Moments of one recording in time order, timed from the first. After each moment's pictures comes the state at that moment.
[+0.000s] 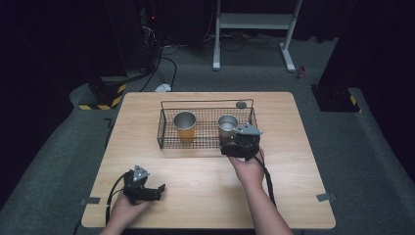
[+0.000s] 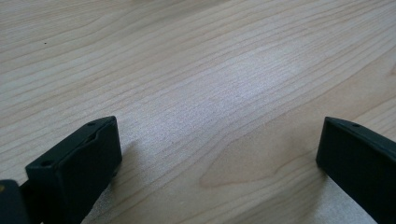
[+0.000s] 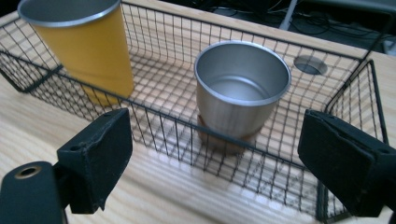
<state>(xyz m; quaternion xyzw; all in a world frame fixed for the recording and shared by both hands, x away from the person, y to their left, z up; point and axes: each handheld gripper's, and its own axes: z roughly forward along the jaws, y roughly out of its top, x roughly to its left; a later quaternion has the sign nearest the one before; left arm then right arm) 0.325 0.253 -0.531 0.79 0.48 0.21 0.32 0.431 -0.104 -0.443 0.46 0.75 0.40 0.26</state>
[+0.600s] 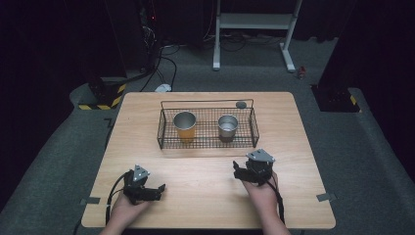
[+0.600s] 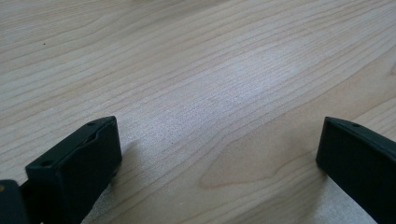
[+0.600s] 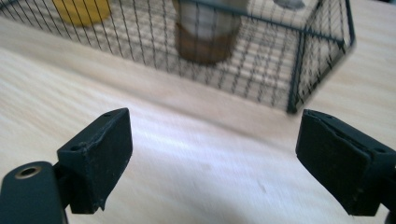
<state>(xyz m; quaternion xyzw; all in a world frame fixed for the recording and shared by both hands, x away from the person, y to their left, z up) 0.325 0.253 -0.531 0.79 0.48 0.21 0.32 0.377 -0.147 -0.489 0.47 0.76 0.36 0.27</state>
